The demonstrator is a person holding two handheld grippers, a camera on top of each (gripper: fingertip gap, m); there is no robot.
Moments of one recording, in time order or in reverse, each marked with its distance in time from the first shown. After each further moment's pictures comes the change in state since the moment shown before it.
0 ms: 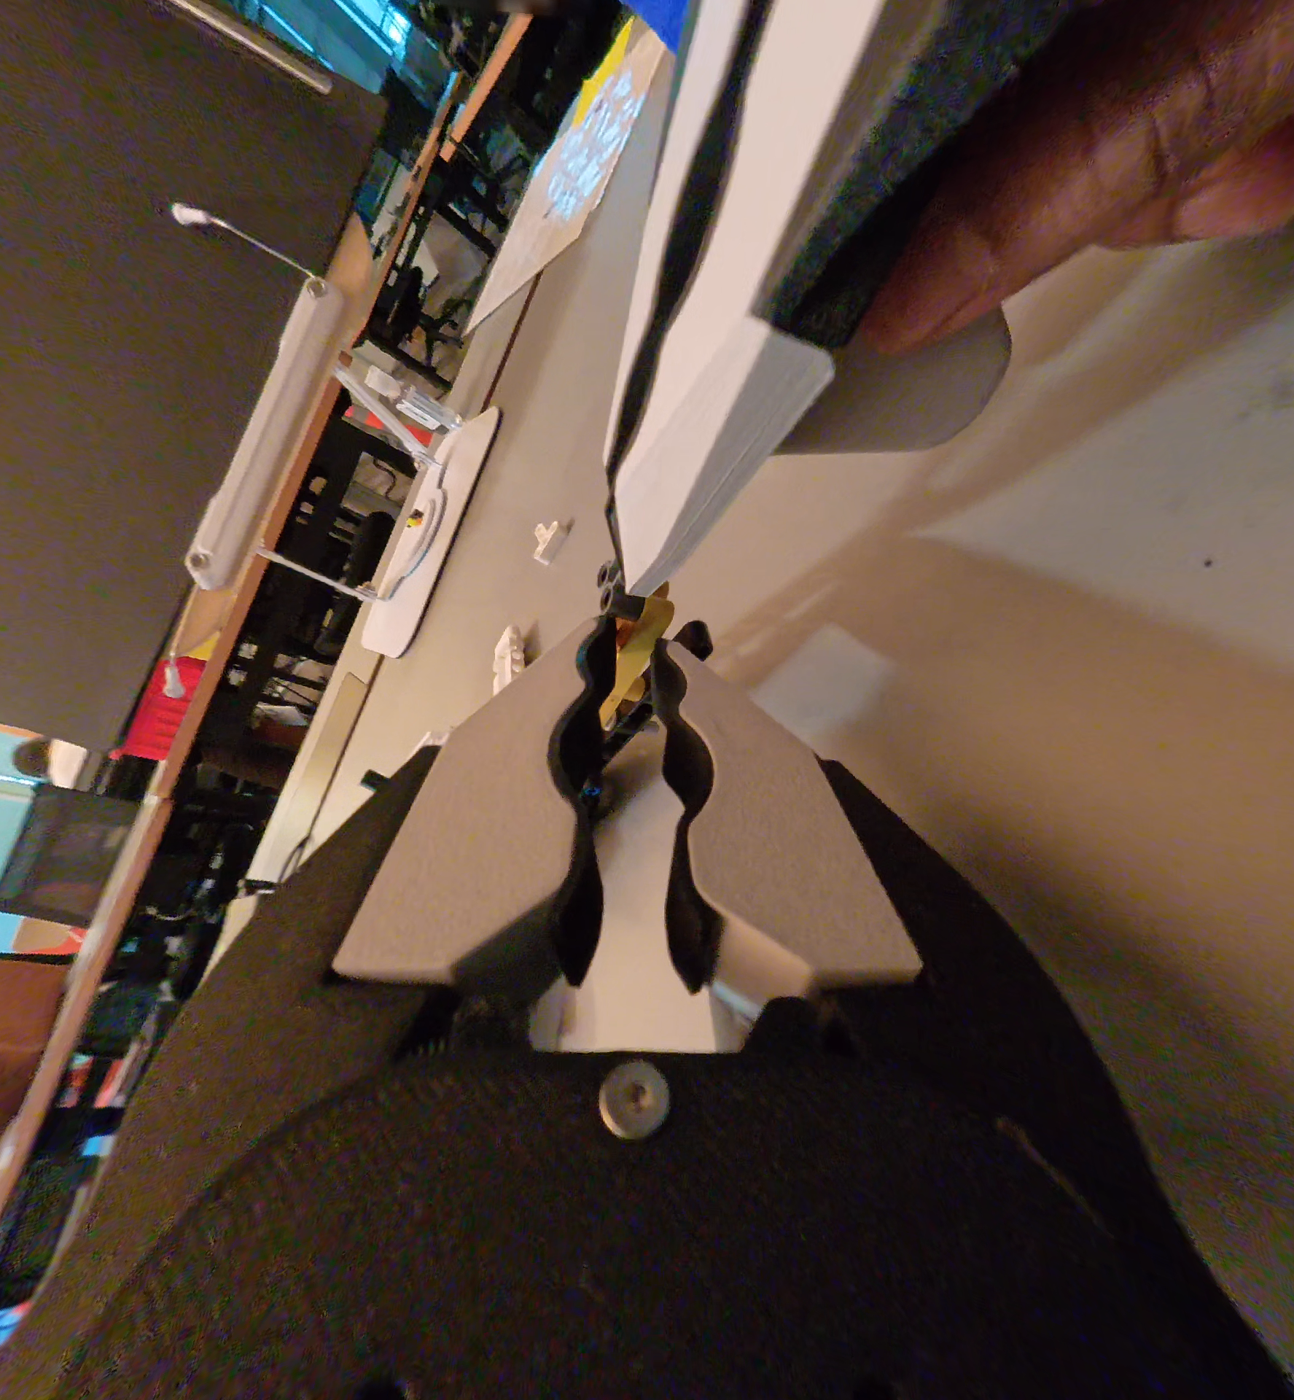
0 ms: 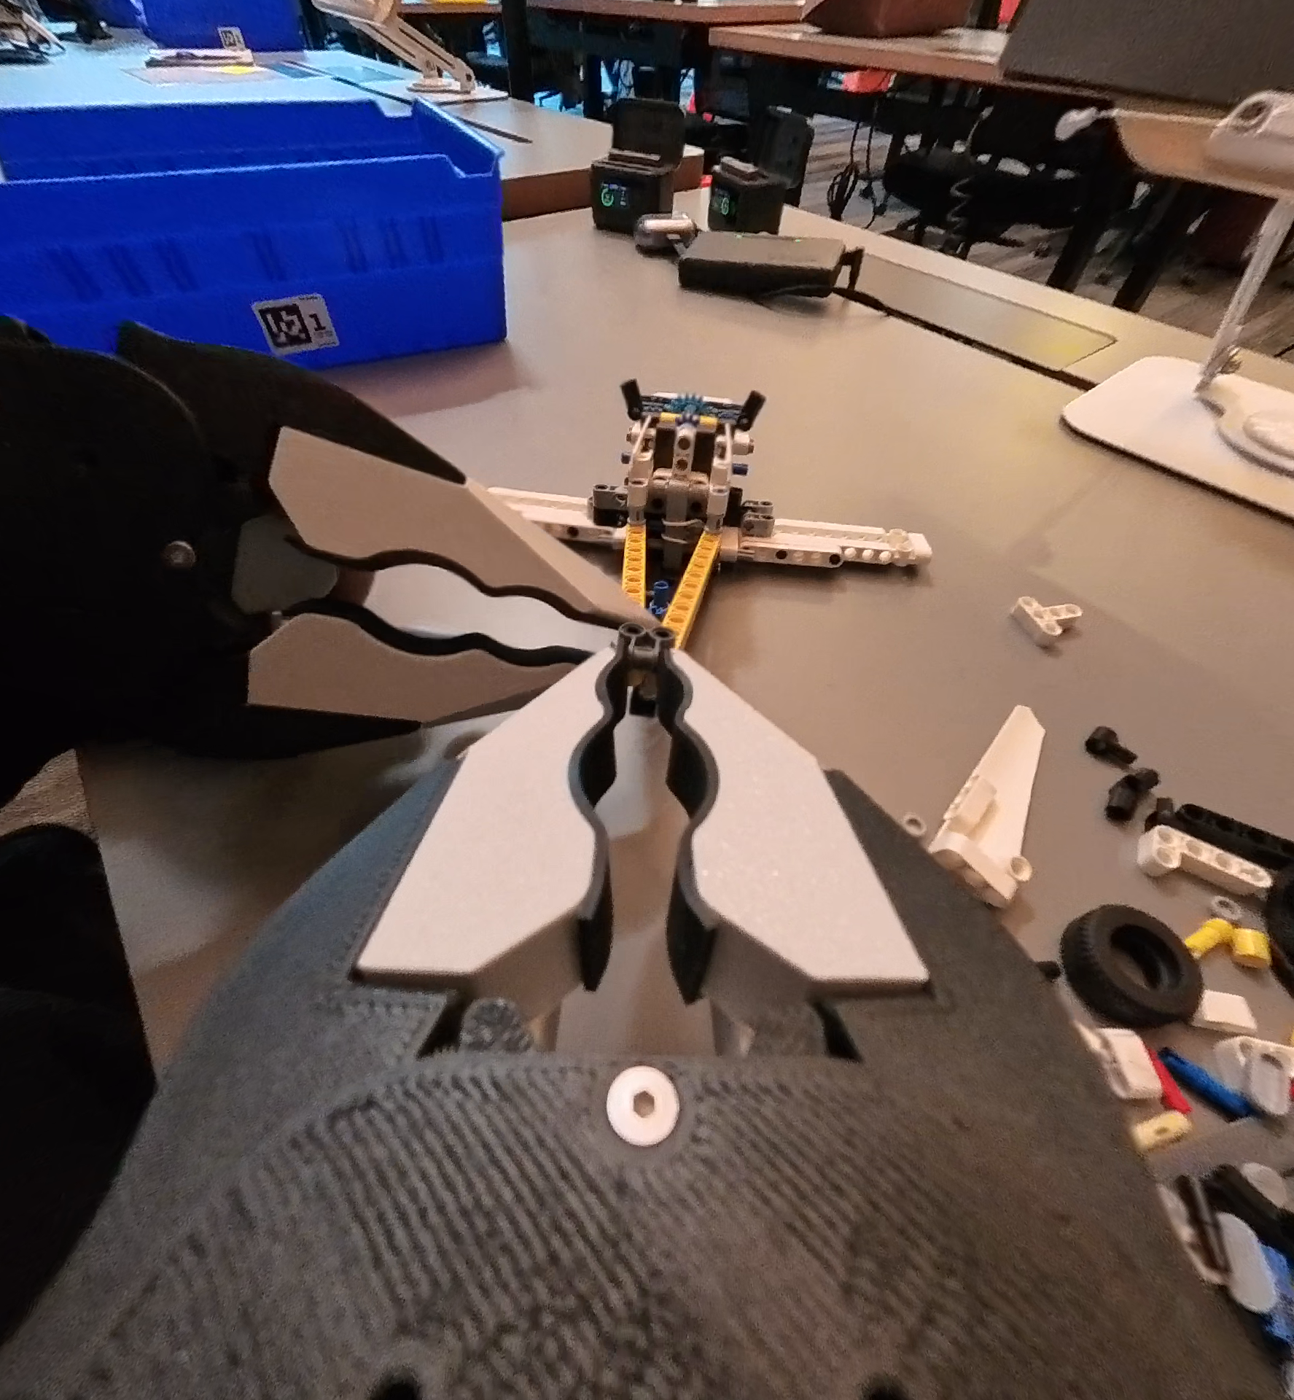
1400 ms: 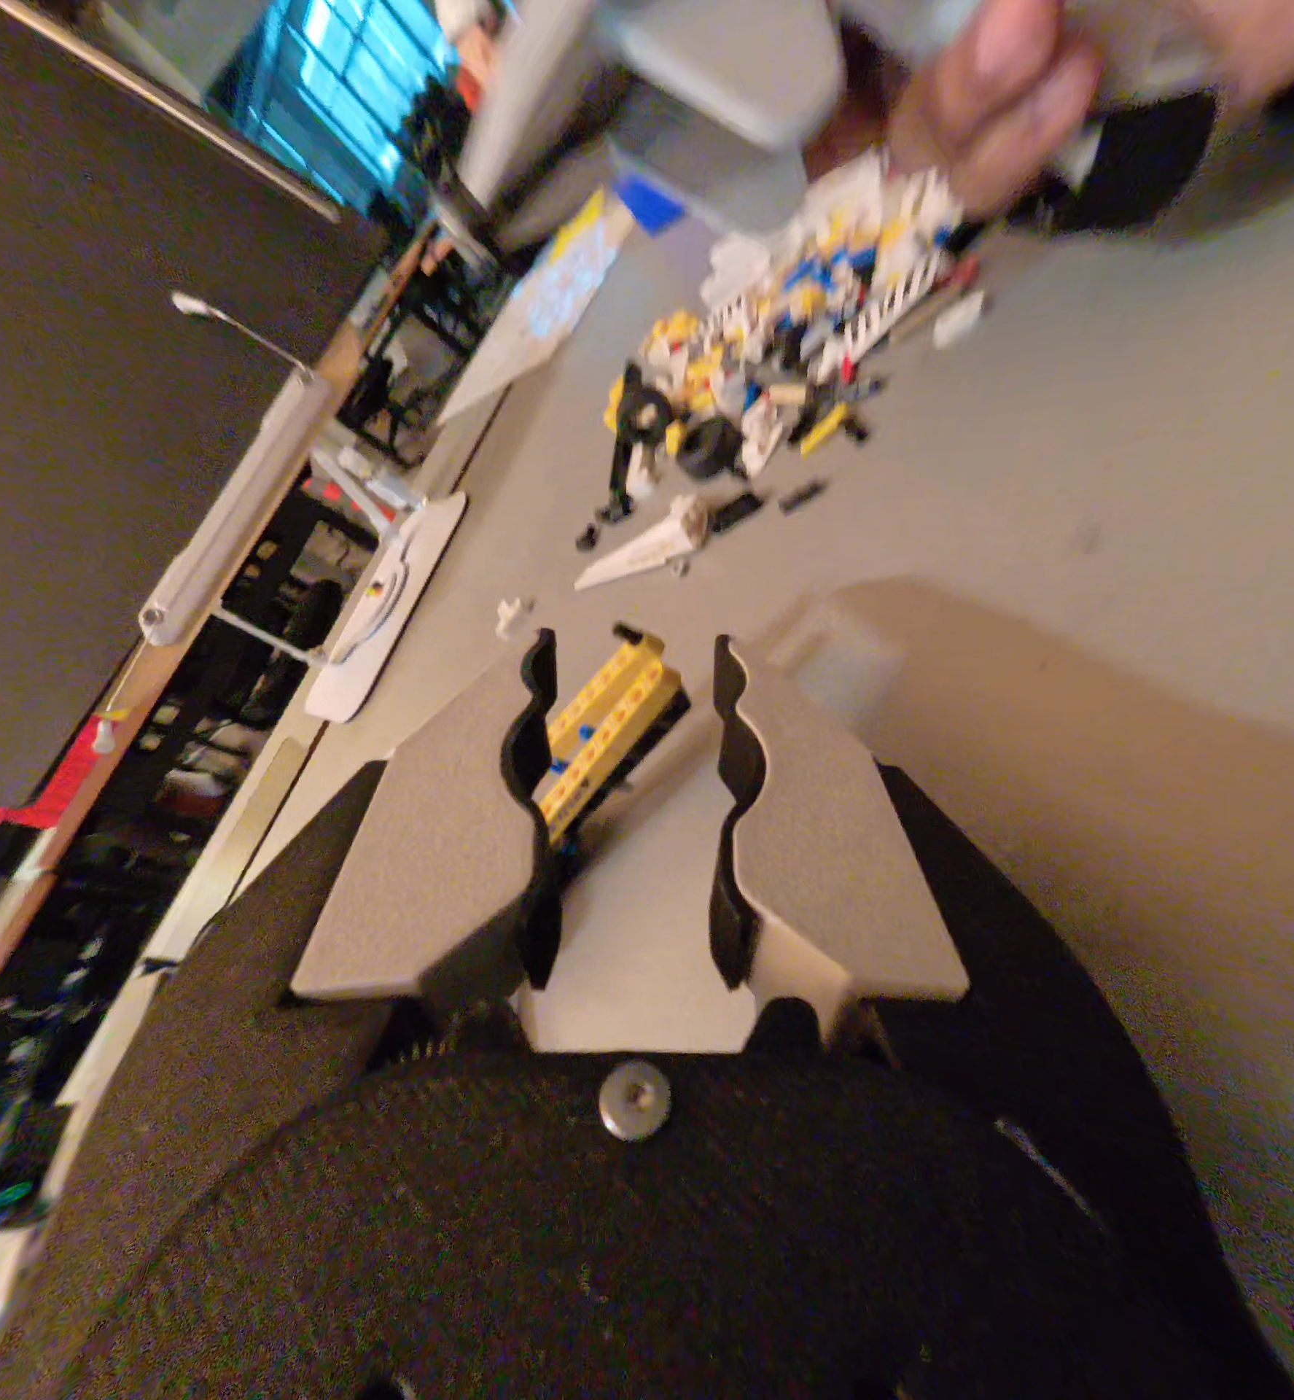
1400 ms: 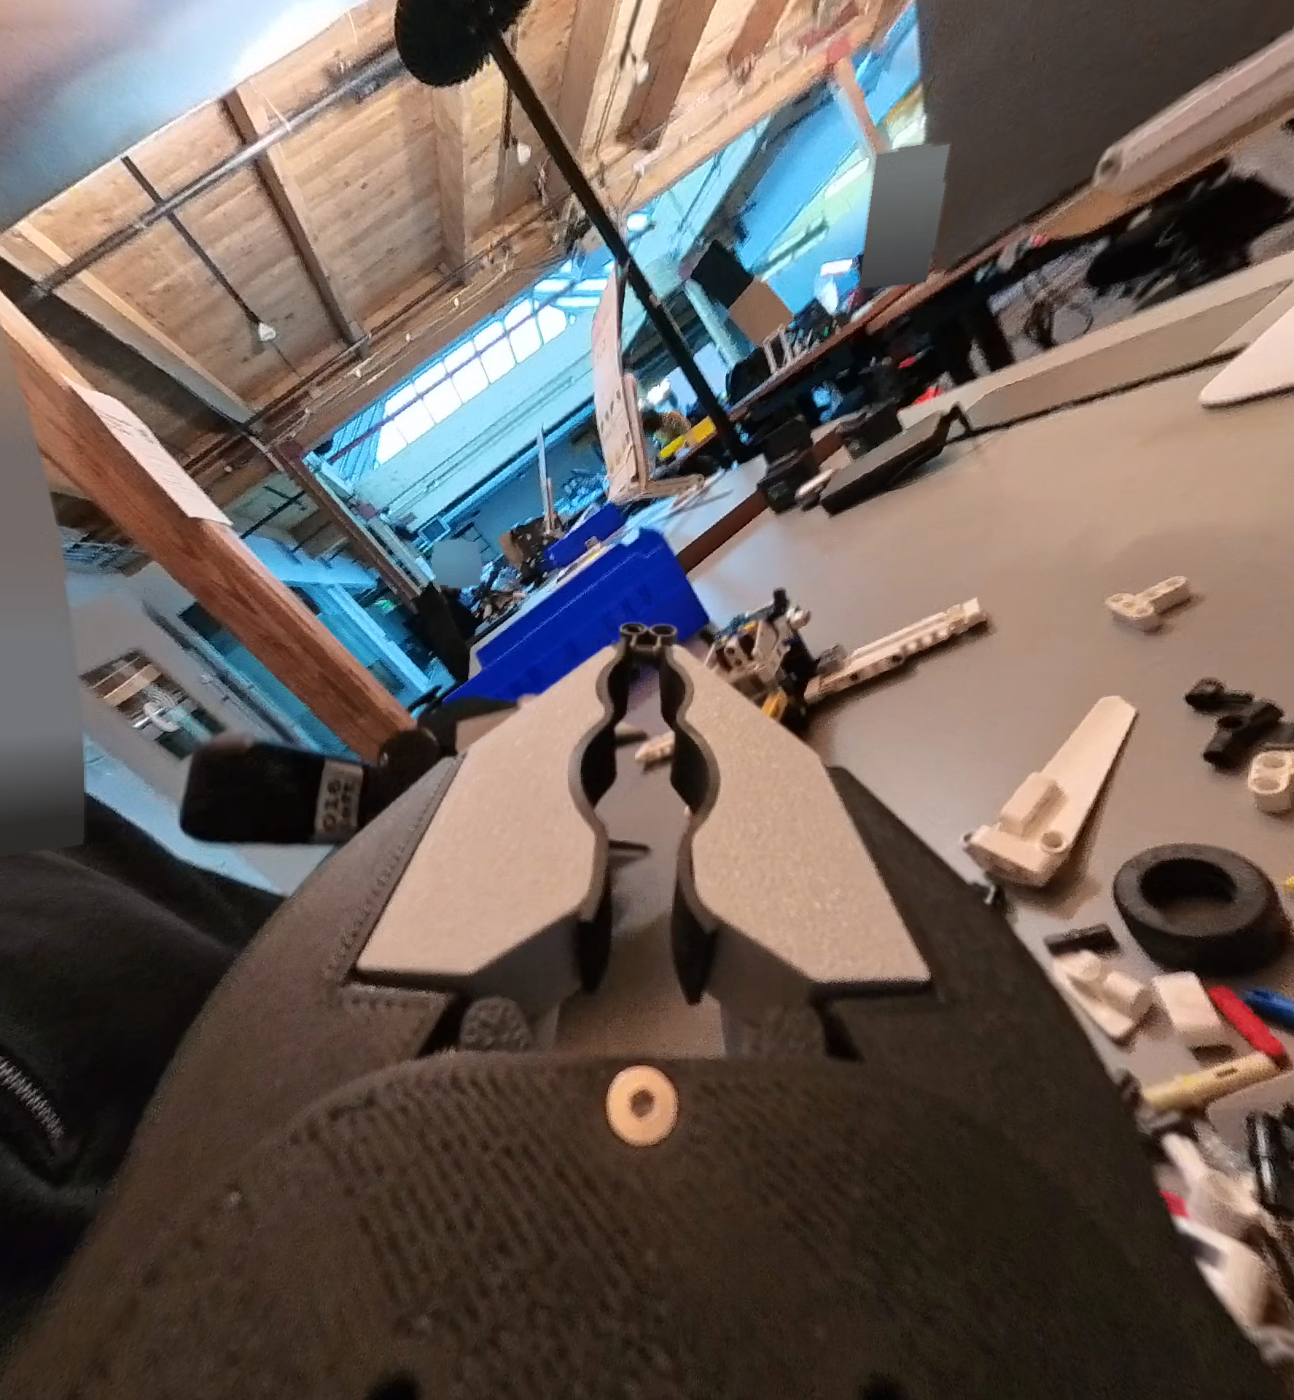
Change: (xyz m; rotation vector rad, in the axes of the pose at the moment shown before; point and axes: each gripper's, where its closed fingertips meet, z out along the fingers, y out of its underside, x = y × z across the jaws) left arm 0.010 -0.027 -0.012 0.141 0.060 -0.088; right arm 0.056 -0.047 -0.072 0.392 -0.353 0.626
